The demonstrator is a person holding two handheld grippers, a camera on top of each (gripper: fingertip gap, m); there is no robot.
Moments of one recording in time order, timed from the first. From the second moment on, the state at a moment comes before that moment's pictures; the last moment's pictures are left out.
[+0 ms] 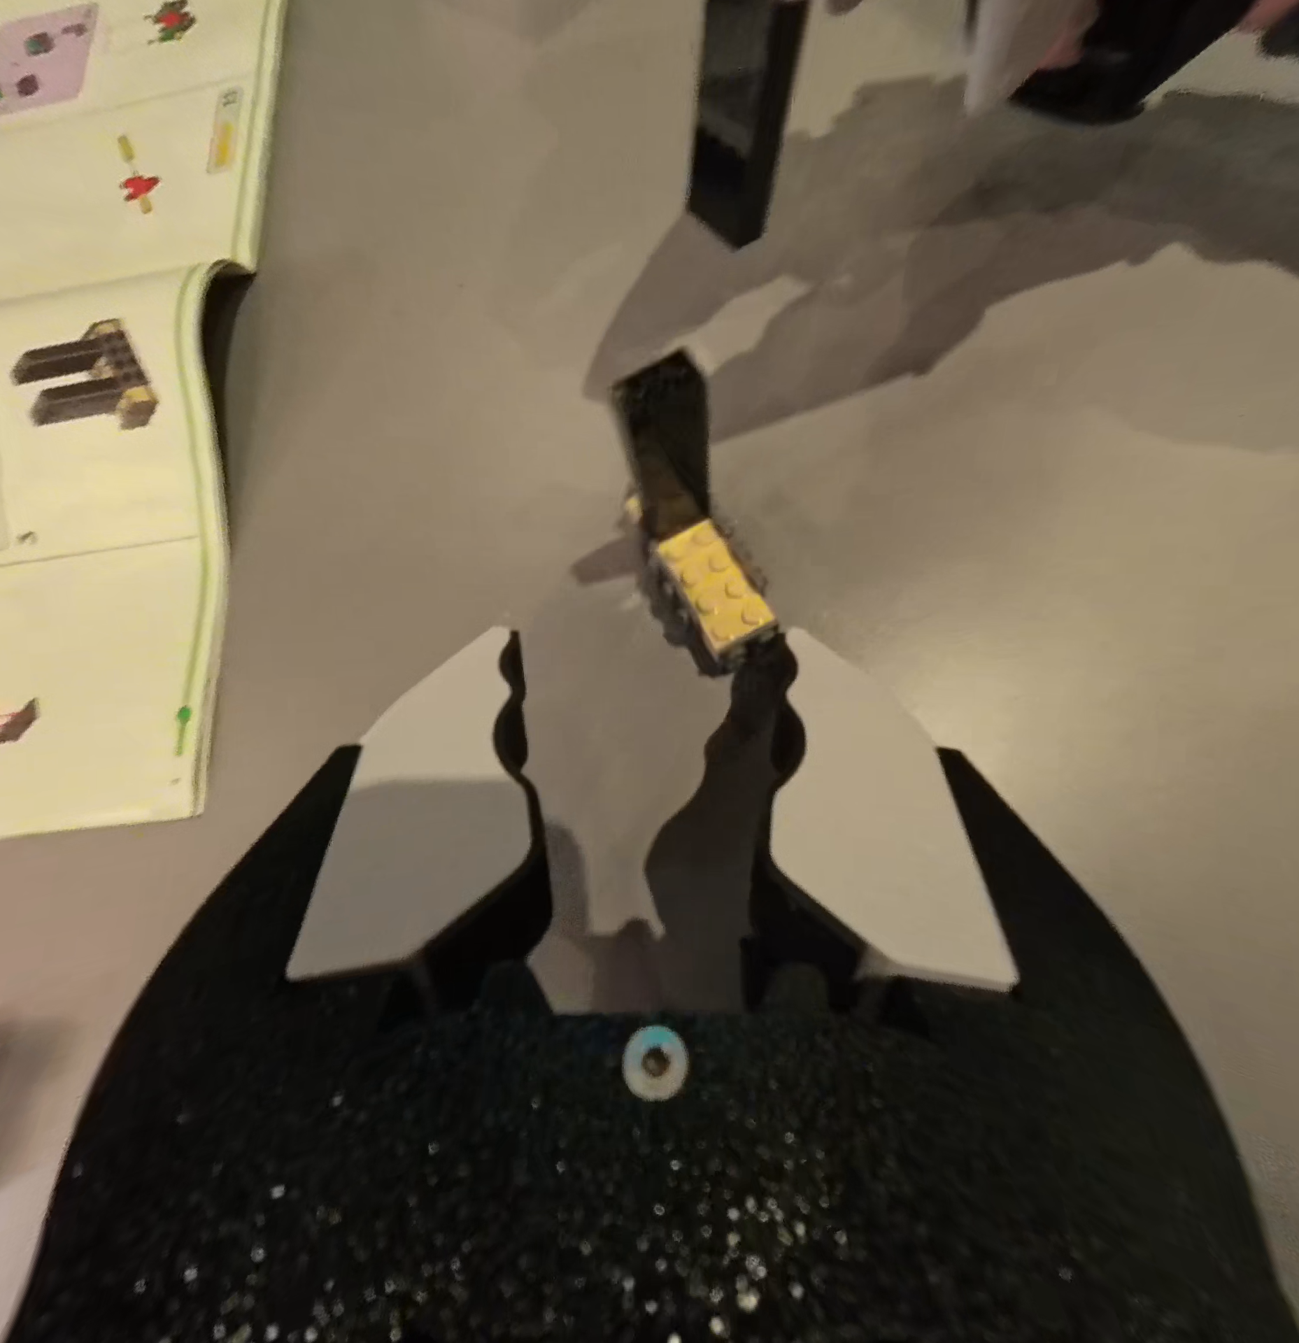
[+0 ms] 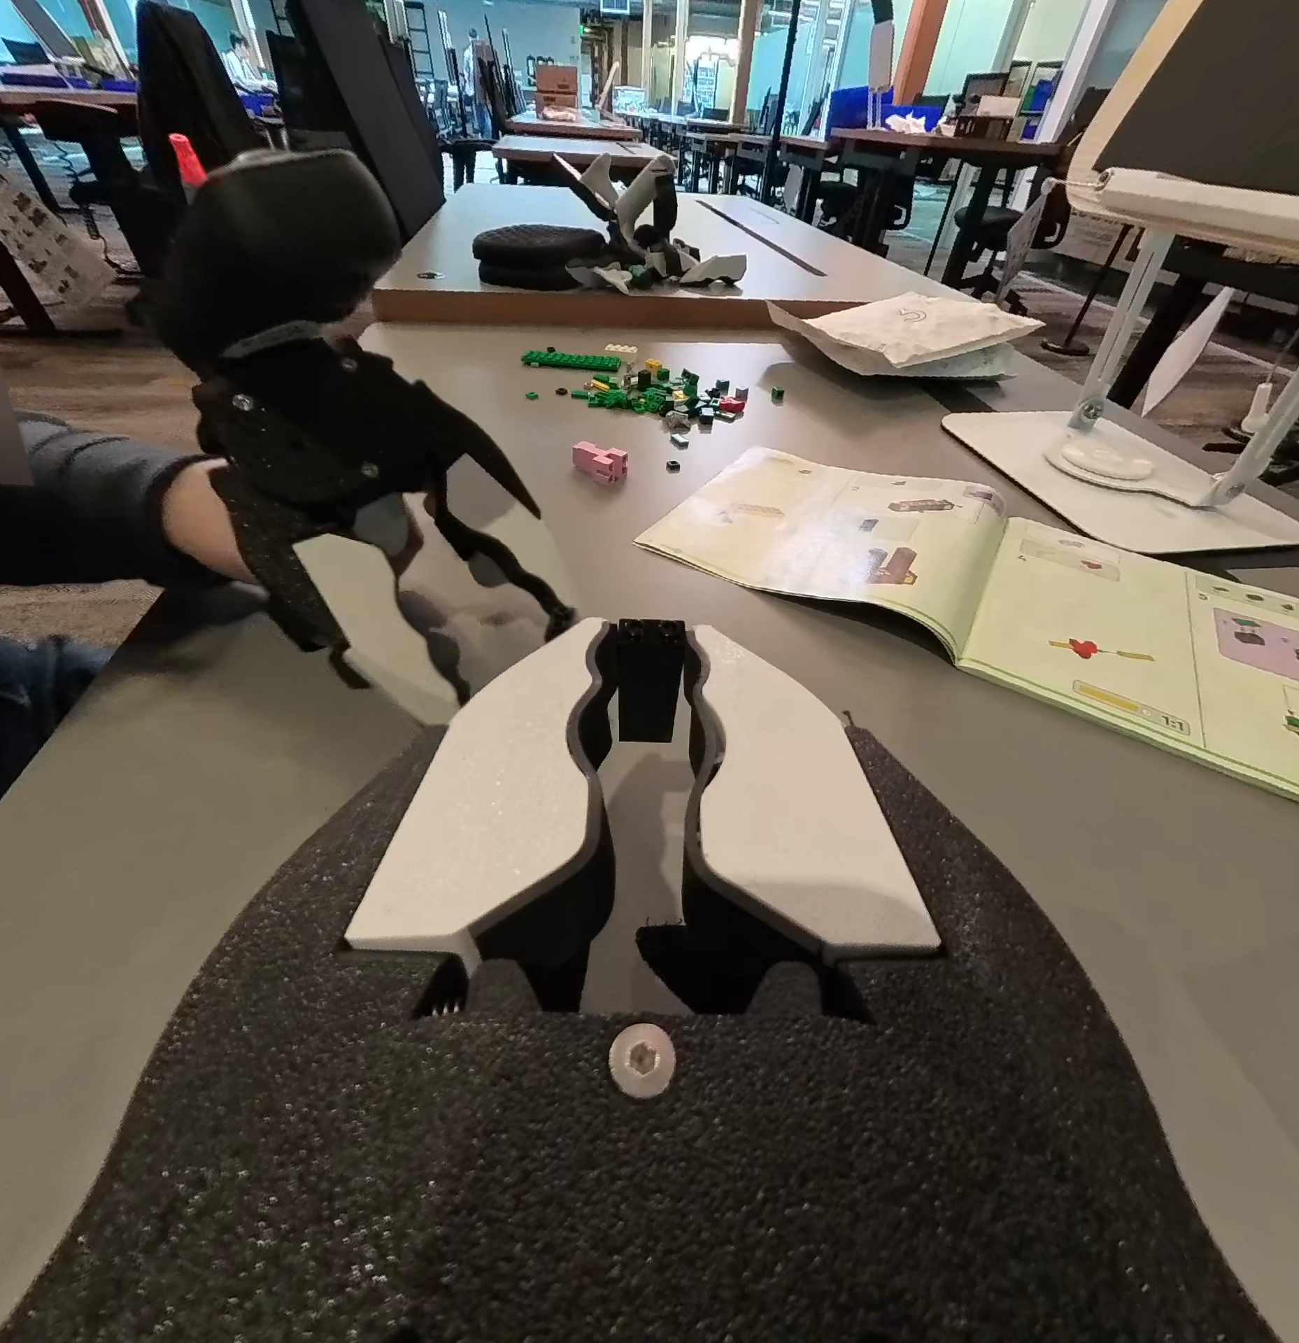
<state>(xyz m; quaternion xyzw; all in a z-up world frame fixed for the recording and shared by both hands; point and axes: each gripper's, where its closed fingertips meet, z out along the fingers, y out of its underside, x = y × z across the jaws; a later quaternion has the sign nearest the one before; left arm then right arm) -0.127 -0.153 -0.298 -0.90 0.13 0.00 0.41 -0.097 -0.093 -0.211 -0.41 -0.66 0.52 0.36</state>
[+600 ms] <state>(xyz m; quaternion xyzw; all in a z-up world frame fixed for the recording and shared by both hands) -0.124 -0.151 -0.300 -0.89 0.21 -0.06 0.40 -0.096 -0.089 -0.214 -0.41 -0.66 0.52 0.36</state>
